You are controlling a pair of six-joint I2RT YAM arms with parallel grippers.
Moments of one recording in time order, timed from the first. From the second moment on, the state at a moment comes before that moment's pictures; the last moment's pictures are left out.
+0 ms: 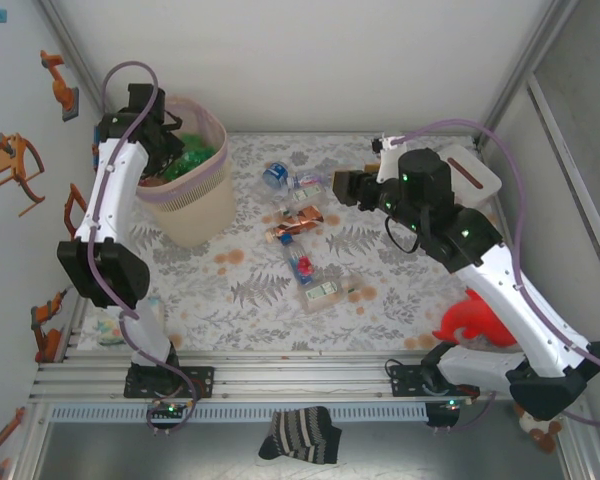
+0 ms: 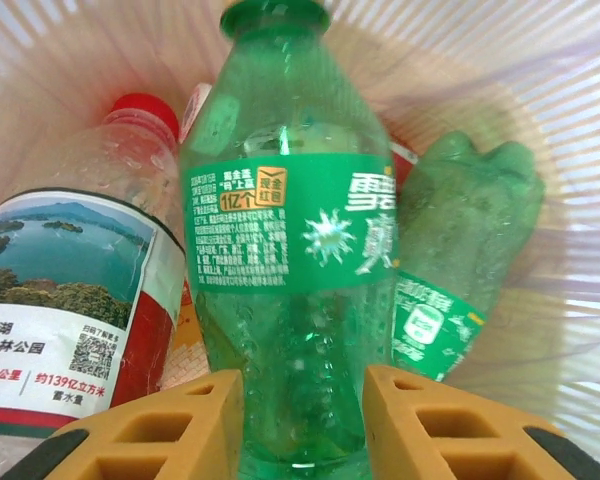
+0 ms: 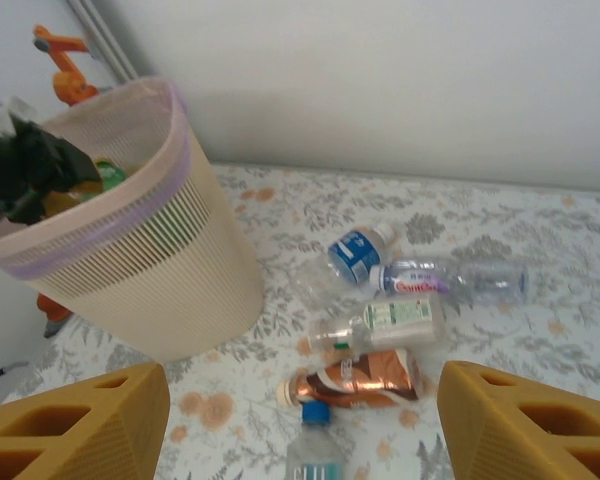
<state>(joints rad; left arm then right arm) -0.12 1.83 2.01 -1.19 -0.21 -0.91 0.67 1.15 1.40 -0.61 0.05 0.35</state>
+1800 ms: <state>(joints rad) -0.02 1.43 1.61 -0.79 0.07 -0.83 0.74 1.71 1.01 -0.71 -0.23 -1.02</state>
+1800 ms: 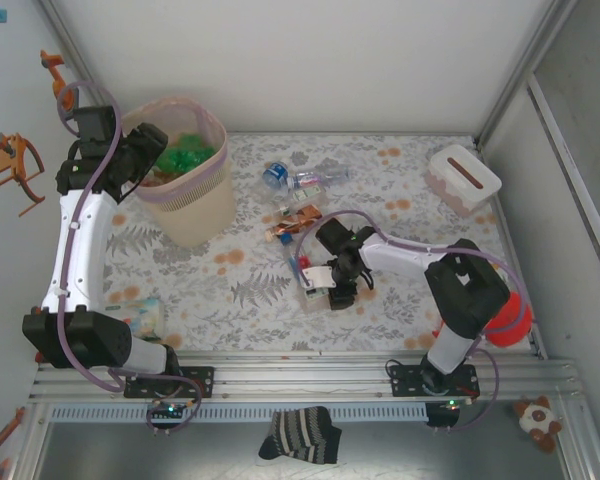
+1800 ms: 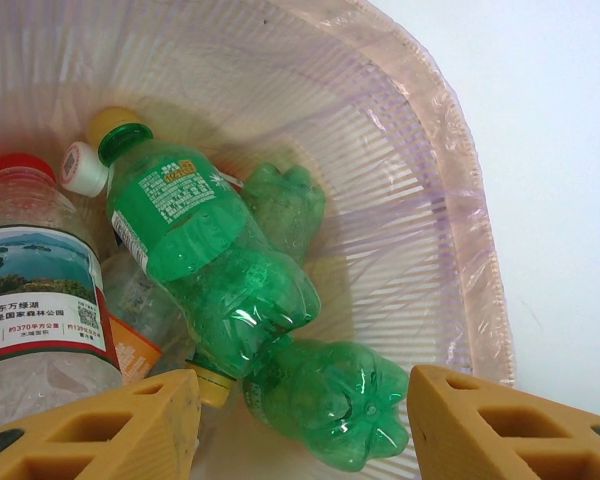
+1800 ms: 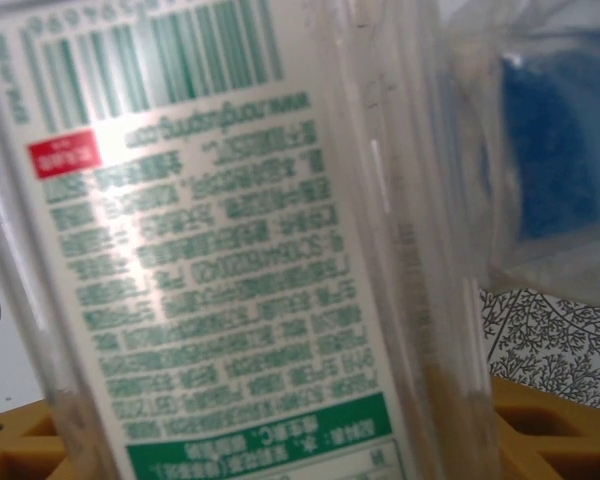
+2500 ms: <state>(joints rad) -0.02 1.42 1.57 -0.69 0.30 -0.71 0.74 1.46 1.00 -0.75 -0.15 -0.98</state>
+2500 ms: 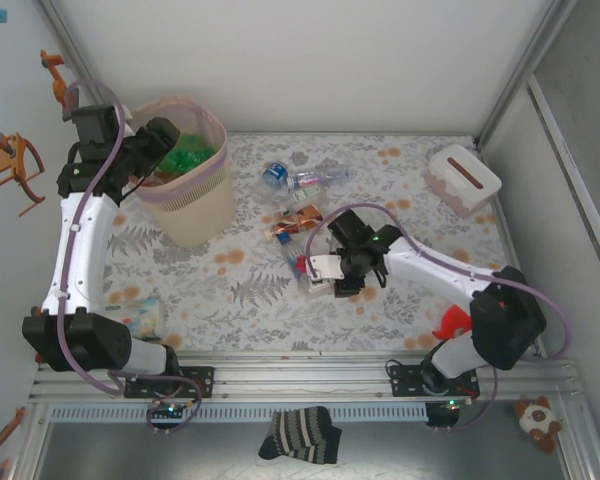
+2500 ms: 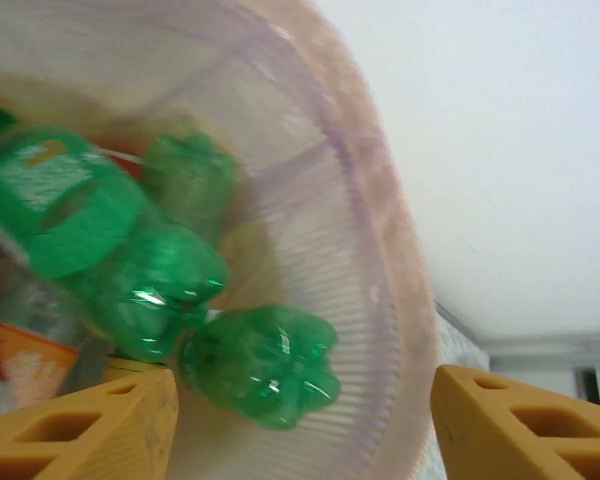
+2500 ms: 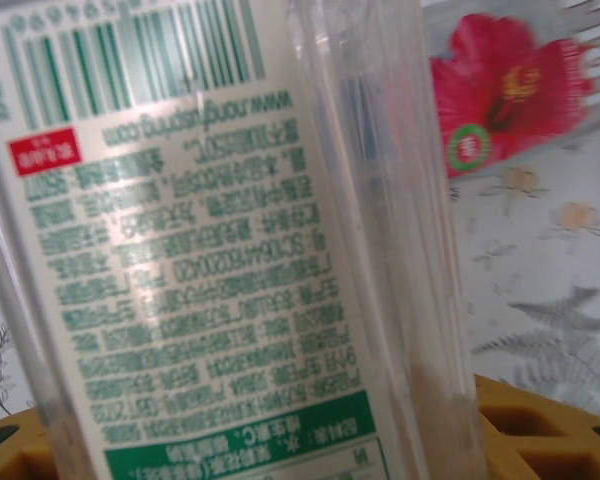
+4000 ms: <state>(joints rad) -0.66 1.73 1.94 -1.29 0.83 0.33 0.90 1.10 1.04 -0.20 0.15 -1.62</state>
